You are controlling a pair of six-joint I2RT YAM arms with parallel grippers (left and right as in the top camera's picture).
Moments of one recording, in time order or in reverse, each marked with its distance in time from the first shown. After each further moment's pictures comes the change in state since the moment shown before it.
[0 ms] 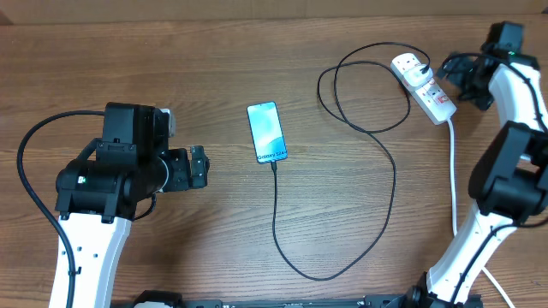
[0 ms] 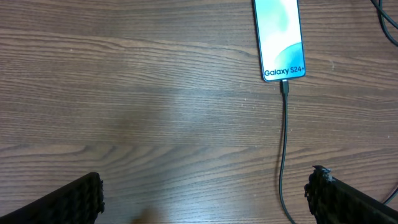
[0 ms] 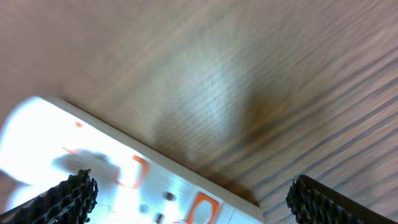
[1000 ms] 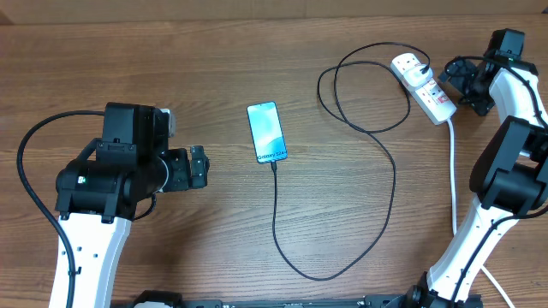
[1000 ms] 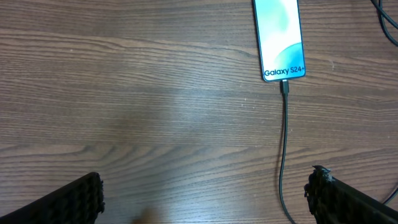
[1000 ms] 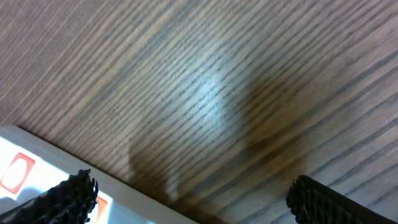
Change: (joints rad) left arm 0.000 0.000 0.000 0.000 0.000 0.000; right arm -0.024 0.097 0.001 0.040 -0.018 0.028
